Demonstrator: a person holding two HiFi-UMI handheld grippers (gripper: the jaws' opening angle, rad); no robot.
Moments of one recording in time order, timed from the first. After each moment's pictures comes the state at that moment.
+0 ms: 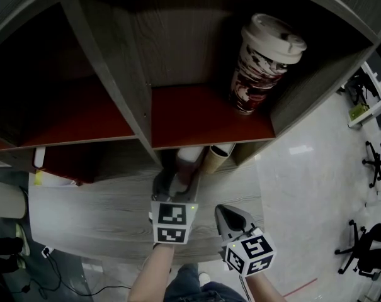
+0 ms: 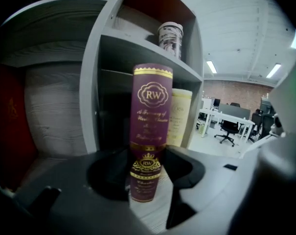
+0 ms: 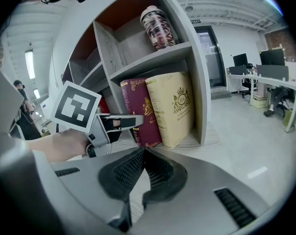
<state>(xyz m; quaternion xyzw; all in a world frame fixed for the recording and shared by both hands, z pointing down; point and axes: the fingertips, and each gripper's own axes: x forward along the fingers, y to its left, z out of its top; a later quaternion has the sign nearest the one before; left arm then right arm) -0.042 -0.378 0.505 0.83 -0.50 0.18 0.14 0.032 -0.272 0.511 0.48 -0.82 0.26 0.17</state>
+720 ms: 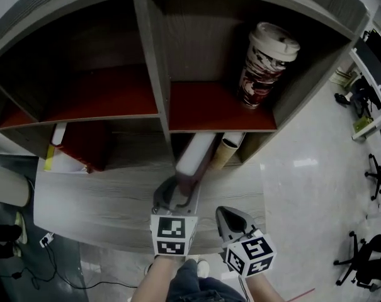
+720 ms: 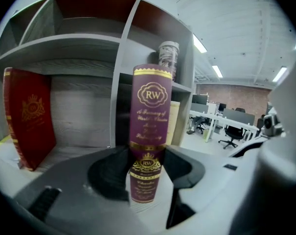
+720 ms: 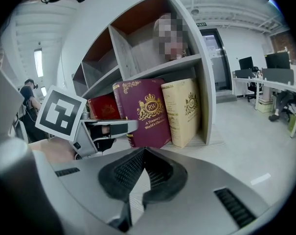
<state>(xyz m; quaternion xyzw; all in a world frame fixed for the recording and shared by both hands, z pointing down) -0.066 -0.310 0.488 0.81 -0.54 0.16 0.15 0.017 -0.237 0.494 0.46 -0.84 0.24 0.16</state>
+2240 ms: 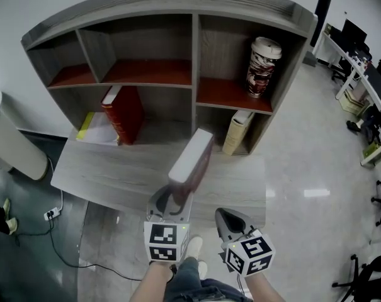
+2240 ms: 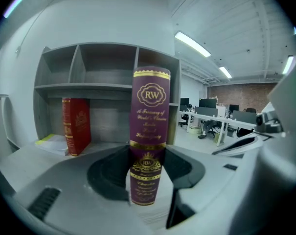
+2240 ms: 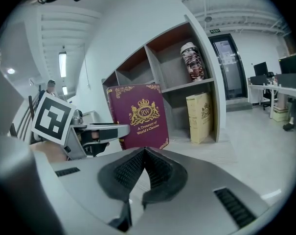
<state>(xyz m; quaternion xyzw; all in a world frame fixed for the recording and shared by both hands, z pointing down) -0.106 -0.148 0.437 0.77 -0.62 0.13 0.12 0.003 -0.110 0.449 0.39 -0.89 0.19 0.14</state>
